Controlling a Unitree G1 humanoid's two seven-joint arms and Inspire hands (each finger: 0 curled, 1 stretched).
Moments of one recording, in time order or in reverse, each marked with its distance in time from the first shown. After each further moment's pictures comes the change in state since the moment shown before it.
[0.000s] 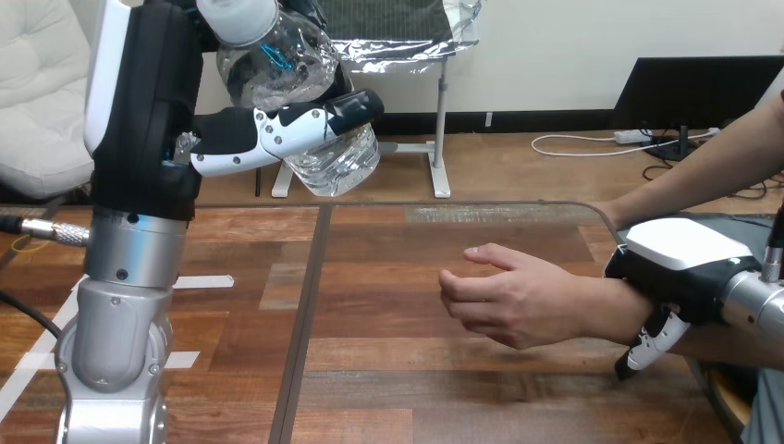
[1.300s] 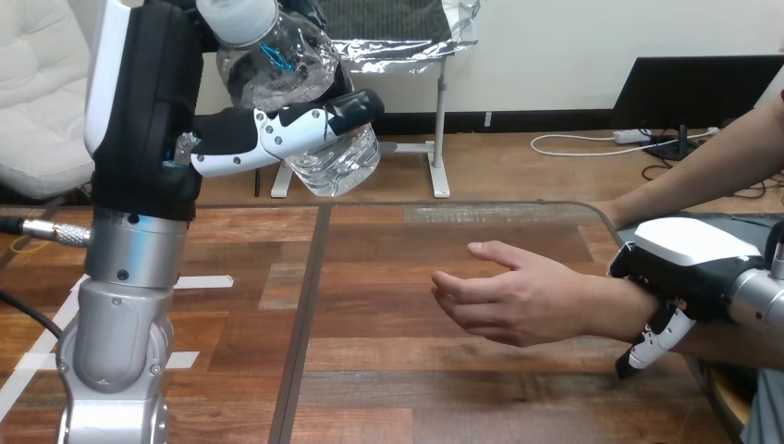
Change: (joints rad) left arm 0.000 -0.003 0.000 0.006 0.001 -0.006 0.001; right arm 0.000 -0.003 -0.018 0.012 0.037 -0.005 0.029
